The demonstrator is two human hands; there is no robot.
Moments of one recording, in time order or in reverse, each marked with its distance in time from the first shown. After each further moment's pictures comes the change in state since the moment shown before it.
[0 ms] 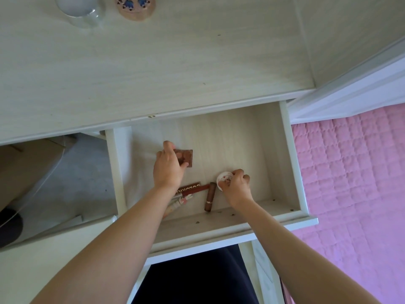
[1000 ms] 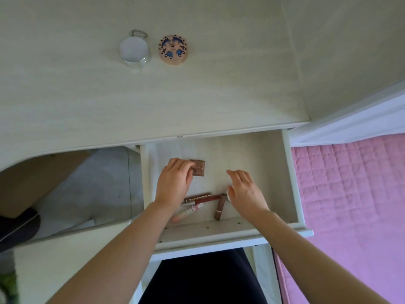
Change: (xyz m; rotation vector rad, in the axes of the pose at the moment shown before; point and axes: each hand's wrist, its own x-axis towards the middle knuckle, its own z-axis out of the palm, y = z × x) left_hand -0.034 0.007 -0.084 0.159 0.105 0.475; right_hand -0.048 -0.033 -0.046 -0.490 0.177 -0.739
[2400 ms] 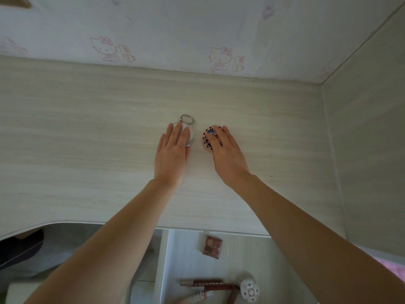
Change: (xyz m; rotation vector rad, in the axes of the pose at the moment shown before) left_hand 0.219 -0.081 -0.122 0.095 0.244 -0.215; right_hand 0.283 -0.136 -0.129 -0.102 0.216 -0.390
